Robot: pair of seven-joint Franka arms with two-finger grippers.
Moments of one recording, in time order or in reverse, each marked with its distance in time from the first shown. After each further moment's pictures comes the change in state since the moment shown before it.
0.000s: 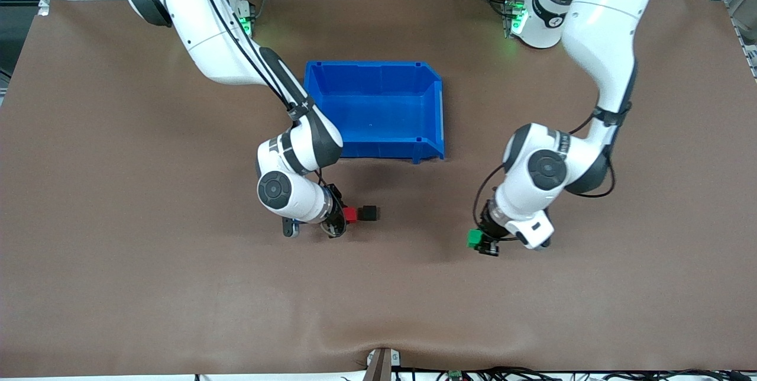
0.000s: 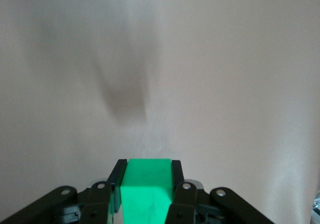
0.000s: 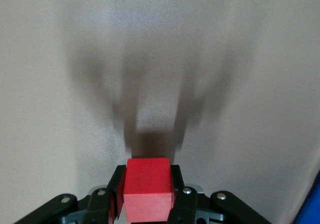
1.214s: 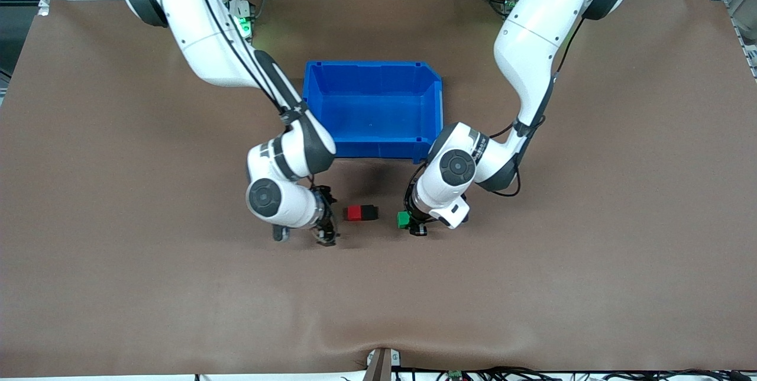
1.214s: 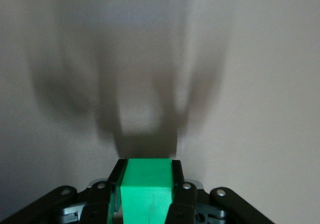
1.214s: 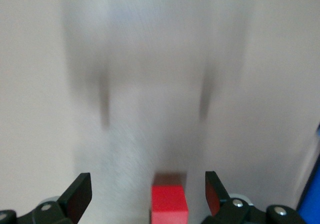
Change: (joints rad) left arm -0.201 0.200 -0.006 0.156 -0.153 -0.001 -0.270; right arm -0.035 -0.028 -0.062 0.062 -0.056 -0.143 -0.014
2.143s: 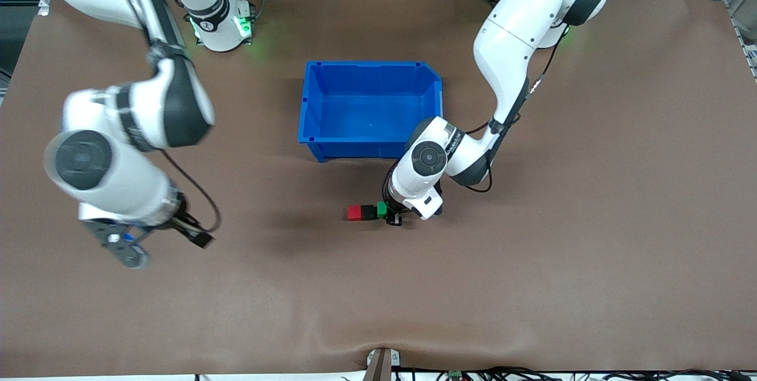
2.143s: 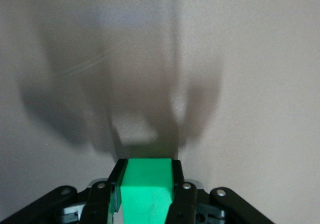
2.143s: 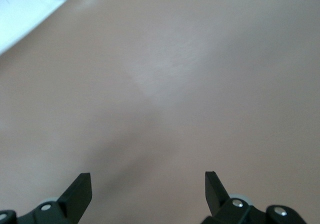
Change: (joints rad) left arm -0.062 0.047 -0.006 0.062 -0.001 0.004 0.005; right arm -0.237 -0.334 -0.010 0.081 -0.376 -0.440 -0.953
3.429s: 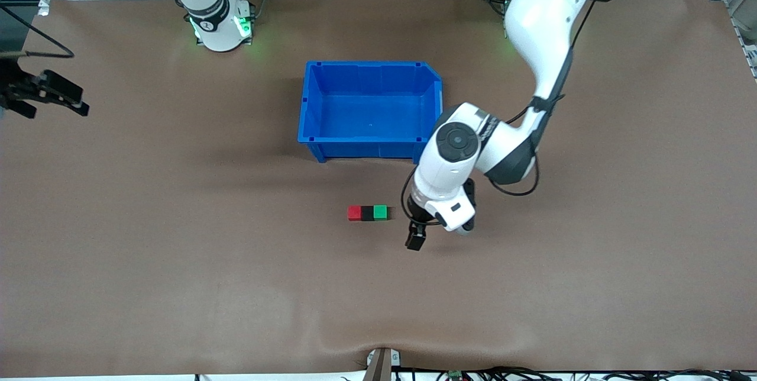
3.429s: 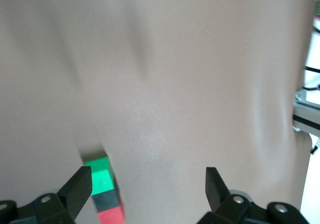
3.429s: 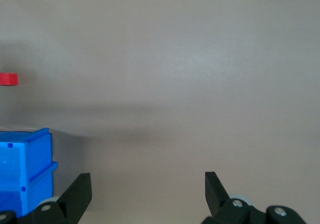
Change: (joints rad) left arm 0.067 -0.203 0.043 0.048 0.153 -0.193 0.236; right arm -0.278 -0.570 0.048 -0.380 0.098 -0.135 -0.871
